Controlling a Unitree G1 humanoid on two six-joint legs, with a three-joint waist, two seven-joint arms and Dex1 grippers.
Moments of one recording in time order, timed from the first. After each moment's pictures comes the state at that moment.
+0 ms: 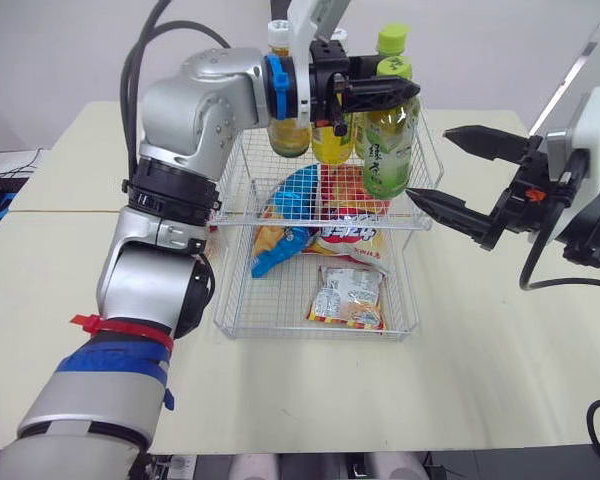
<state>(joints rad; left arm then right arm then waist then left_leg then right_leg) -1.43 0.39 -0.14 0.49 -0.49 0.57 -1.05 -0.60 -0.82 -0.32 -0.67 0.82 0.91 0.59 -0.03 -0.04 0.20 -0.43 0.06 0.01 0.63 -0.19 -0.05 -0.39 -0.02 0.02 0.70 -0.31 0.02</state>
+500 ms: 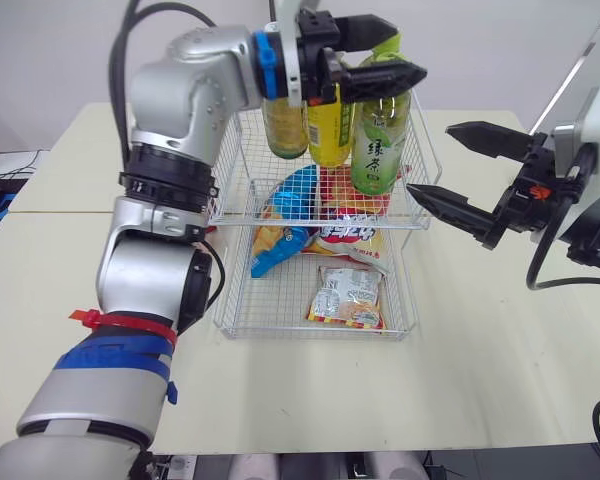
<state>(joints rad) -1.46 0.42 -0.02 0.49 -0.49 0.61 -1.10 -0.61 -0.85 -0.32 -0.66 0.91 0.92 0.55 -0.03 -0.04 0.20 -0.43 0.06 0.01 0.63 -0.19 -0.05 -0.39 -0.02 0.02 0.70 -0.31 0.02</state>
